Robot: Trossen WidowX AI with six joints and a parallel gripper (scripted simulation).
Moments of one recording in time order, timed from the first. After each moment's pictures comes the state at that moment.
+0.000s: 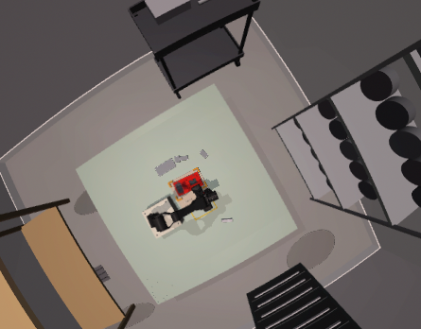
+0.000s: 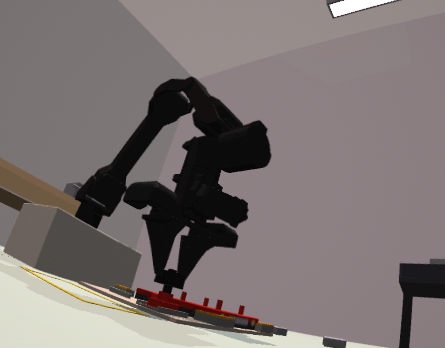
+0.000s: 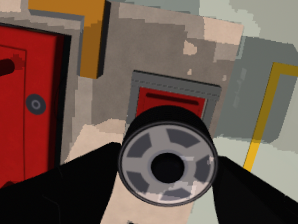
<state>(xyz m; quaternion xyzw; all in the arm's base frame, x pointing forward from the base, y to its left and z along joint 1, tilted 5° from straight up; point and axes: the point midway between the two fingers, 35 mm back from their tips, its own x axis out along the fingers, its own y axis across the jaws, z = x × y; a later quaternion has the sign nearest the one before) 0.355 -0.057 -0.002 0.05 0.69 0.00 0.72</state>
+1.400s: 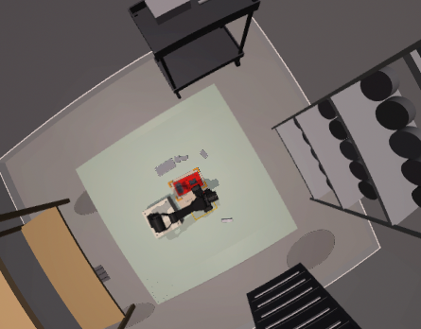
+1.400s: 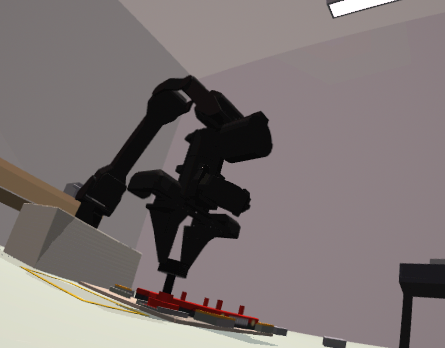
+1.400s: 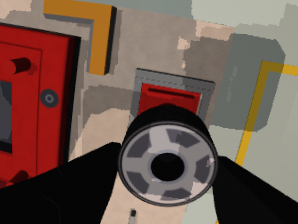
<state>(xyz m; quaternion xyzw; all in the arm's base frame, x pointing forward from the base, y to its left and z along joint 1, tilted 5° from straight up) 0.354 -0.058 0.012 0.05 0.69 0.00 0.73</state>
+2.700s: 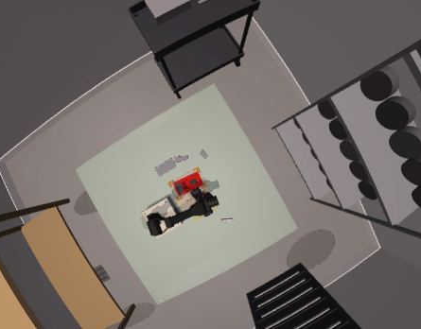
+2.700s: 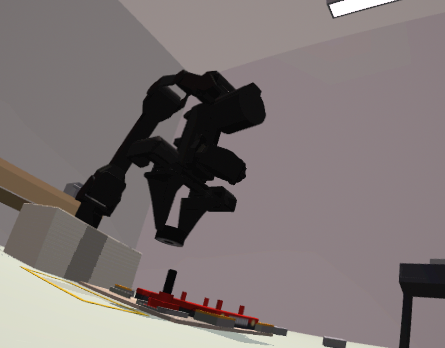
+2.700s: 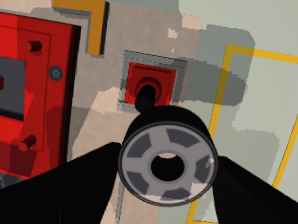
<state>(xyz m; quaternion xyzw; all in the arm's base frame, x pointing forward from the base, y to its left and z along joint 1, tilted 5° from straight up) 0.343 -0.075 0.051 0.05 0.68 0.00 0.73</state>
